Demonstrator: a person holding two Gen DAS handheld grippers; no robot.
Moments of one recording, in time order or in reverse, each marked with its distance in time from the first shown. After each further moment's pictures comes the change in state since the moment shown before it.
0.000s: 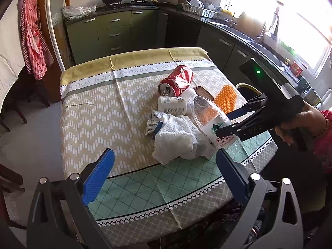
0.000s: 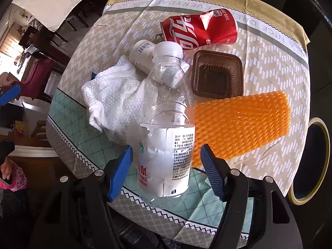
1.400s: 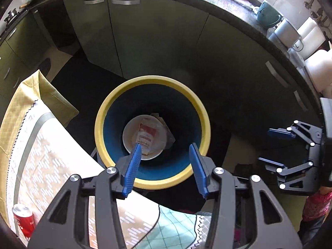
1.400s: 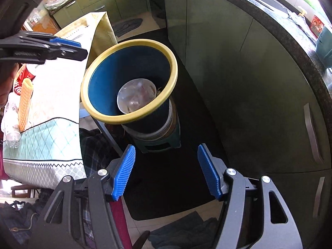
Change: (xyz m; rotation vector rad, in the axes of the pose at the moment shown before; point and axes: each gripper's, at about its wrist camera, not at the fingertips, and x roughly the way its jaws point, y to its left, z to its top) left arm 0.267 -0.417 0.185 0.526 0.371 -0.296; right arm -0.106 -0.325 -0.300 0.568 -0.262 -0.277
